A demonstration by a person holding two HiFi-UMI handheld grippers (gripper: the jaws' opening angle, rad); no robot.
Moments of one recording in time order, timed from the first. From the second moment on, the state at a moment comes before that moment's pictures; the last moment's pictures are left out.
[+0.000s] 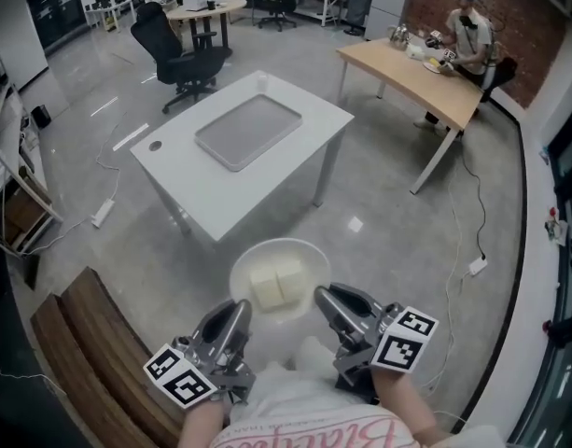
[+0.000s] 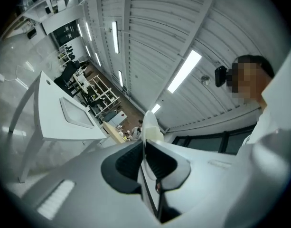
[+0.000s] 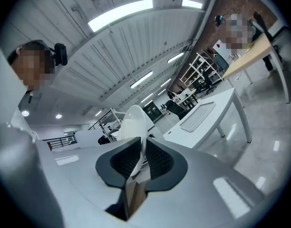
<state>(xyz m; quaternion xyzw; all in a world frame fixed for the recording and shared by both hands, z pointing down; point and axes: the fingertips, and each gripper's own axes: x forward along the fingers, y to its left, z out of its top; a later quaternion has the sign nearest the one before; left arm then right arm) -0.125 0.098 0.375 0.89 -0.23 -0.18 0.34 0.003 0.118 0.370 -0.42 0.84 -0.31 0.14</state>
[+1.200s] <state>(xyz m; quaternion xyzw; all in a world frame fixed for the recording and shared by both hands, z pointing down) -0.012 -0.115 0.434 0.72 -0.44 -0.21 0.50 0.127 -0.124 0.413 -0.37 0.79 -0.48 0.12</state>
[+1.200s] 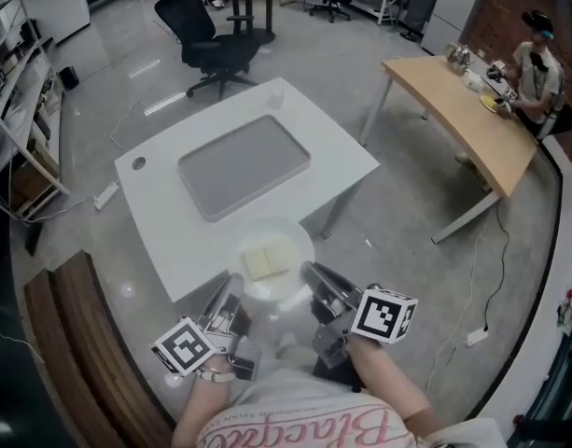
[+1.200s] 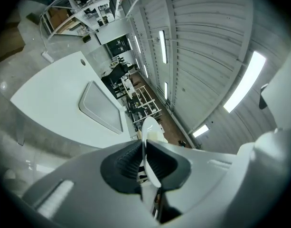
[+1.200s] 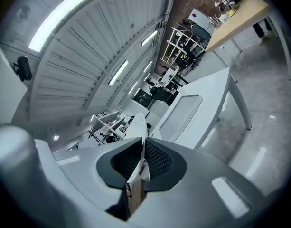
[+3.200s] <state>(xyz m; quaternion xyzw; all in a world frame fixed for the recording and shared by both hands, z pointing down) -0.046 -0.380 0.619 0.59 -0.52 -0.03 0.62 0.075 -0.427 0.607 -0.39 0.73 -0.51 -0.25</state>
